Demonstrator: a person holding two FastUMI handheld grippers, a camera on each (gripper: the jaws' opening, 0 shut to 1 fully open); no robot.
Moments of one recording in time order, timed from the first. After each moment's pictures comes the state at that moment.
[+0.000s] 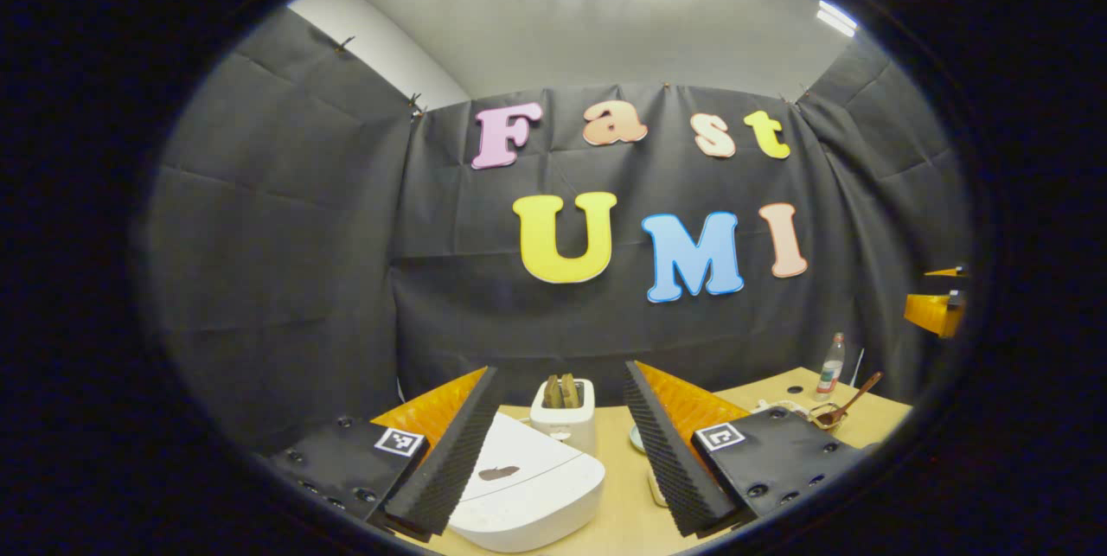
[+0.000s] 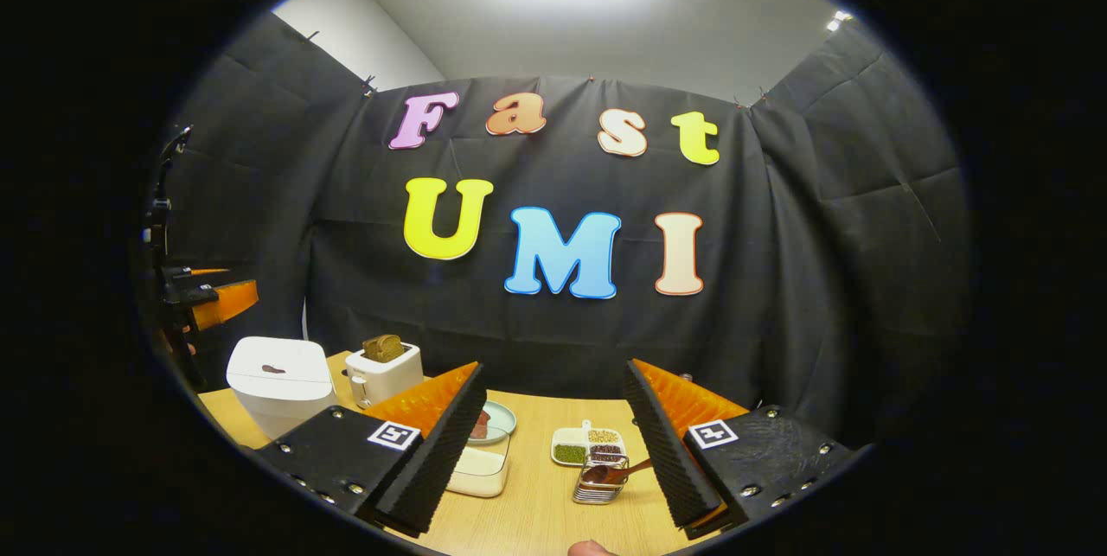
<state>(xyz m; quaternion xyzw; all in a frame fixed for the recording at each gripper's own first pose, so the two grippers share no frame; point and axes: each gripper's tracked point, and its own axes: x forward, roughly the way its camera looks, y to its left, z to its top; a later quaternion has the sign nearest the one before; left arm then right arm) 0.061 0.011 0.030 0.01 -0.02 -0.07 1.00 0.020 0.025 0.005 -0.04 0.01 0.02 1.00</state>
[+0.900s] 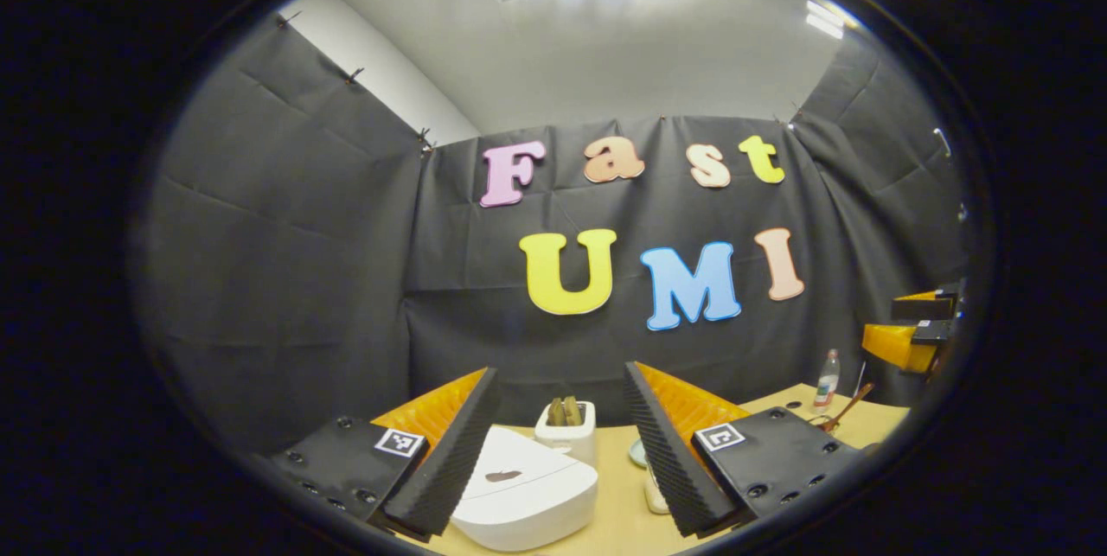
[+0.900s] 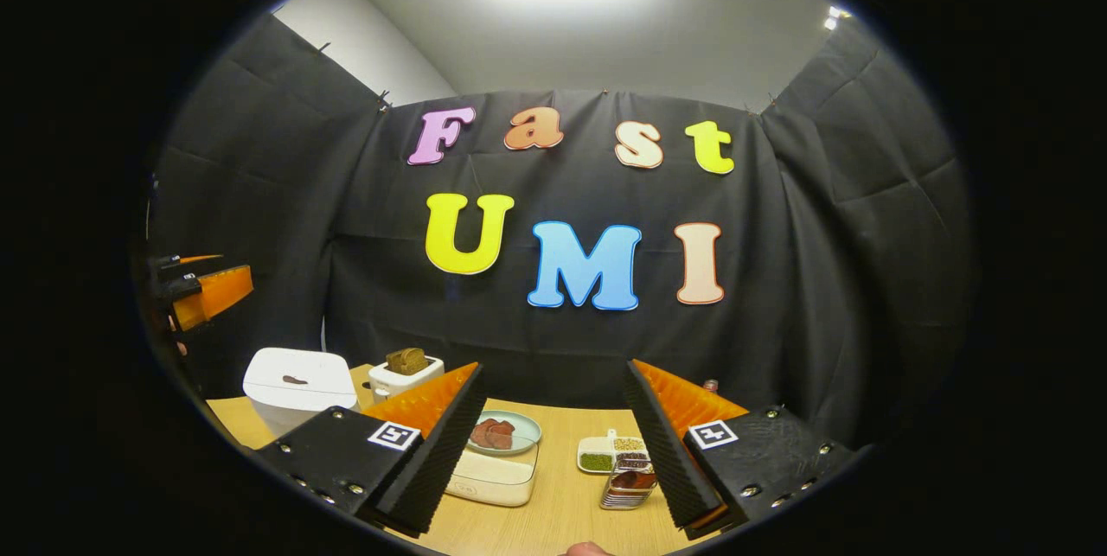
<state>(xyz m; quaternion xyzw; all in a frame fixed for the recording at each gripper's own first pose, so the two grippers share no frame) 0.015 0.005 0.051 0.01 -0.06 -0.05 1.00 0.017 0.054 -0.001 -0.02 -0.01 0.05 1.00</state>
